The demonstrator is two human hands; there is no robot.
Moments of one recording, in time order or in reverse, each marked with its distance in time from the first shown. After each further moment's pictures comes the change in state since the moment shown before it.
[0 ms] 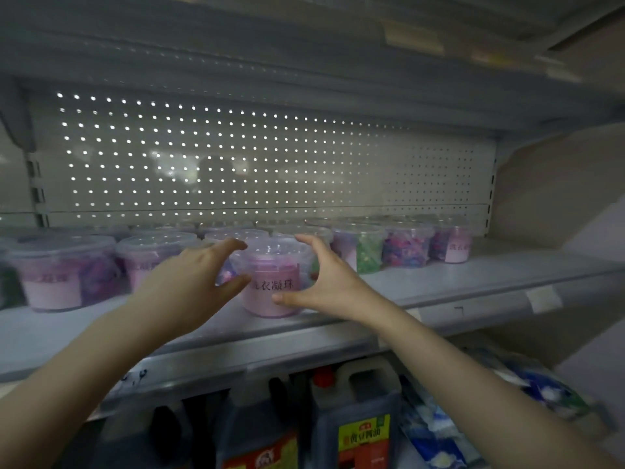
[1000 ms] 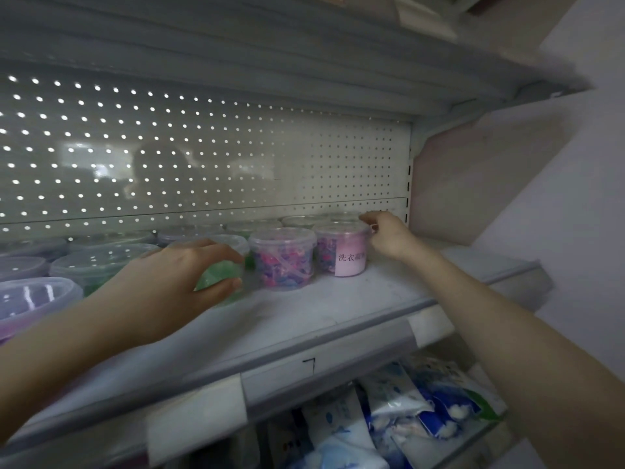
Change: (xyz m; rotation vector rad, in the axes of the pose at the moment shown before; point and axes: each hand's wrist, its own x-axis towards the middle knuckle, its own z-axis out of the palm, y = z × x) left_hand 0.138 0.170 0.090 -0.072 -0.120 0.270; right_hand 0.075 0.286 -0.268 -0.364 0.299 0.318
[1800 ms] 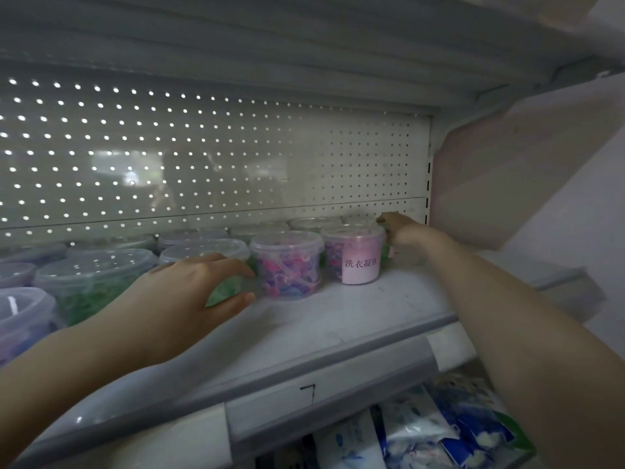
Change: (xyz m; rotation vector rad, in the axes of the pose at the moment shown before) left_hand 0.014 0.013 0.018 0.079 -0.089 -0.071; right_hand 0.068 0.034 0.014 -0.164 -0.214 0.079
